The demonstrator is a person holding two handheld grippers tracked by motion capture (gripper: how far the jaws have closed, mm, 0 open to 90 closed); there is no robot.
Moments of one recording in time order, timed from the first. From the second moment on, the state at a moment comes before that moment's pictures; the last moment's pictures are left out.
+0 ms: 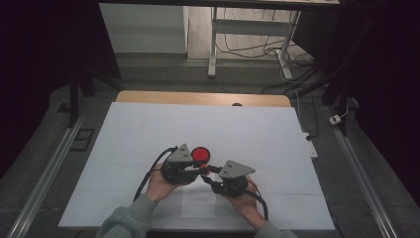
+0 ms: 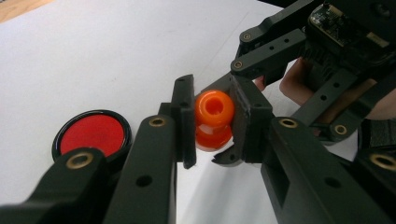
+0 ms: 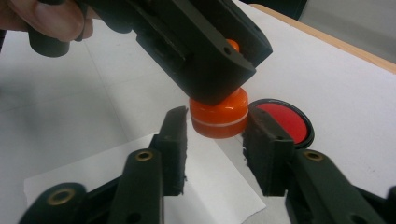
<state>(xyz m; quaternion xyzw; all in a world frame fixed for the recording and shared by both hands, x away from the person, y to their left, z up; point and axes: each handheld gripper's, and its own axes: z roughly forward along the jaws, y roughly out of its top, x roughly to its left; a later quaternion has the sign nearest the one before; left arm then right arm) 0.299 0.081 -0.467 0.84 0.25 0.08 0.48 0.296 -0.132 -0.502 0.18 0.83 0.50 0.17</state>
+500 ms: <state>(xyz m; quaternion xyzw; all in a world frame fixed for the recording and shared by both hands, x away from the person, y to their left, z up) 0.300 0.083 -0.466 0.84 0.25 0.08 0.48 0.296 -0.132 -0.501 0.18 0.83 0.50 0.17</state>
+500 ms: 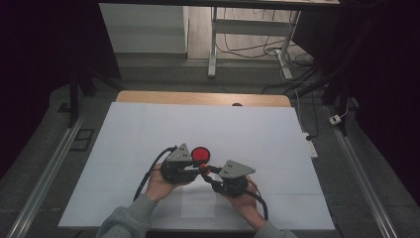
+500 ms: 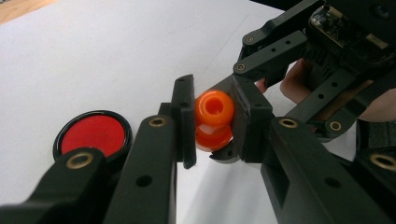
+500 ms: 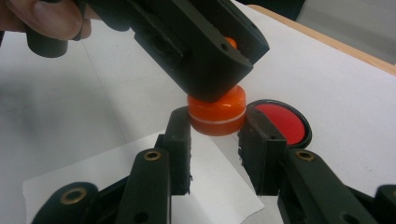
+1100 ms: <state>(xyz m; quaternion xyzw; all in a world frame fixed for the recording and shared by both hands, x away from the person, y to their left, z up) 0.299 0.083 -0.467 0.84 0.25 0.08 0.48 0.292 -0.130 -0.500 0.18 0.83 0.49 0.18</state>
